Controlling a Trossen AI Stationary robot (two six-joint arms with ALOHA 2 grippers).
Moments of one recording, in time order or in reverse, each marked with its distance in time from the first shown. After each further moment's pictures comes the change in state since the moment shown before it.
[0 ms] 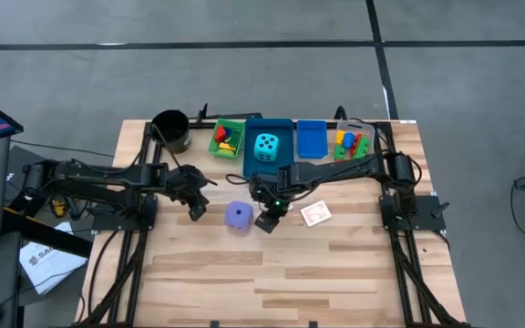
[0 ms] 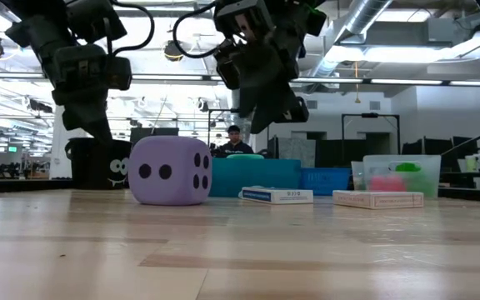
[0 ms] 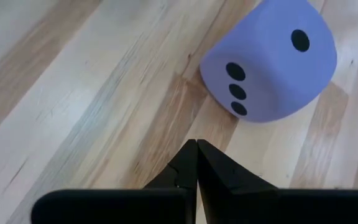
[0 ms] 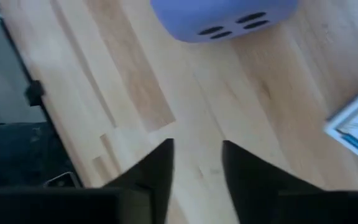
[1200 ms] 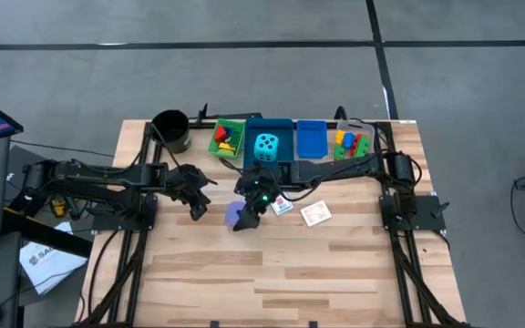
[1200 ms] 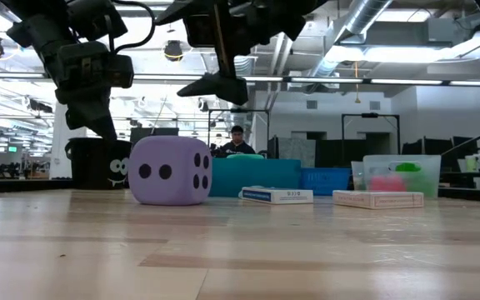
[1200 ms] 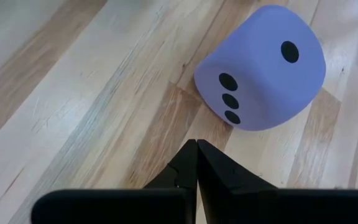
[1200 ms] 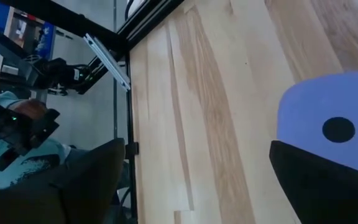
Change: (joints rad) left arm 0.000 0.000 0.000 0.032 0.002 0.001; right arm -0.010 0.000 0.000 0.494 -0.120 0.027
